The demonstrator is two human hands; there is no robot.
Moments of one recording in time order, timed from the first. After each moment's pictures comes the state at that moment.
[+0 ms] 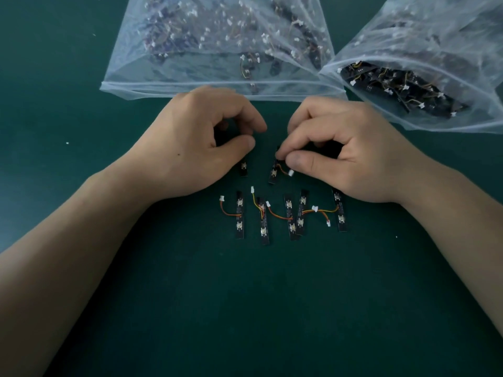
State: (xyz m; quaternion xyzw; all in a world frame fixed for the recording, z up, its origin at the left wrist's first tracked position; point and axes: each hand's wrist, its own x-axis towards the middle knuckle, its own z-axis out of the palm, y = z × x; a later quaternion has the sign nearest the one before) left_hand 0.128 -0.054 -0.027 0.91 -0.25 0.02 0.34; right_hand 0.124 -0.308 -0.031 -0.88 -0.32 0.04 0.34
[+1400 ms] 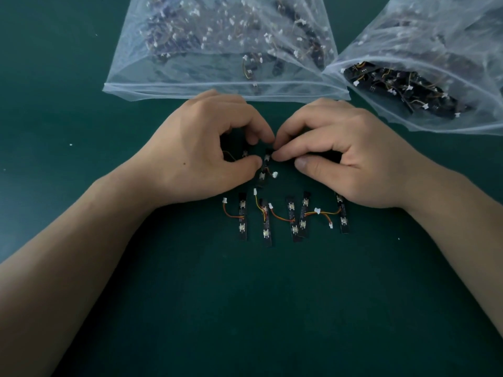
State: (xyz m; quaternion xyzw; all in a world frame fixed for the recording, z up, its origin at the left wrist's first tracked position) left_hand 0.126 -0.058 -0.022 0.91 -0.28 -0.01 0.32; right_hand 0.125 -0.307 -0.027 -0.88 -0.38 0.03 0.29
